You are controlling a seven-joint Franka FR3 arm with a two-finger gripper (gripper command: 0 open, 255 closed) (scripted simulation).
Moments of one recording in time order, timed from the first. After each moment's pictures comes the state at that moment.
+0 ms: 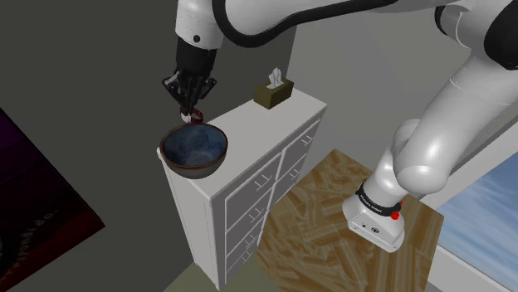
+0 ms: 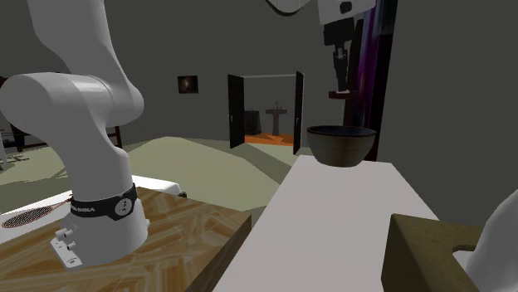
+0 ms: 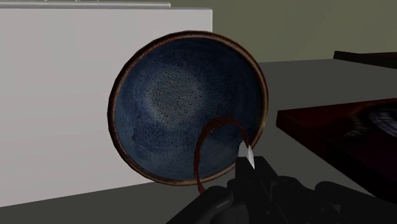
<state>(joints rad) 0.30 -0.02 0.37 -1.89 0.10 2.12 0.59</state>
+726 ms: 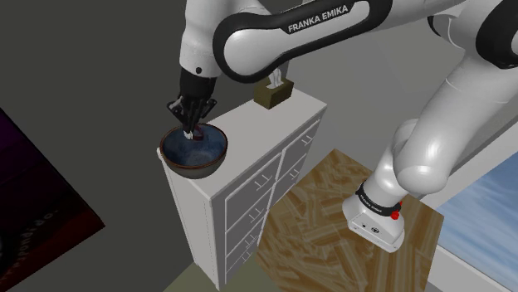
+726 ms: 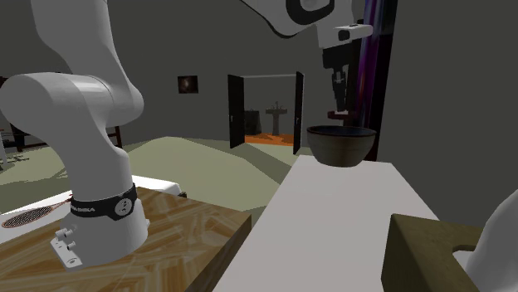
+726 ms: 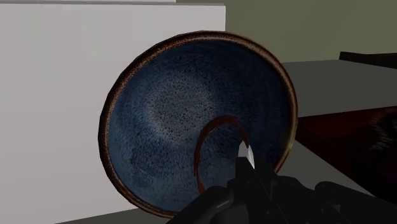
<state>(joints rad) 0.30 0.01 0.38 -2.00 0.09 2.26 0.58</state>
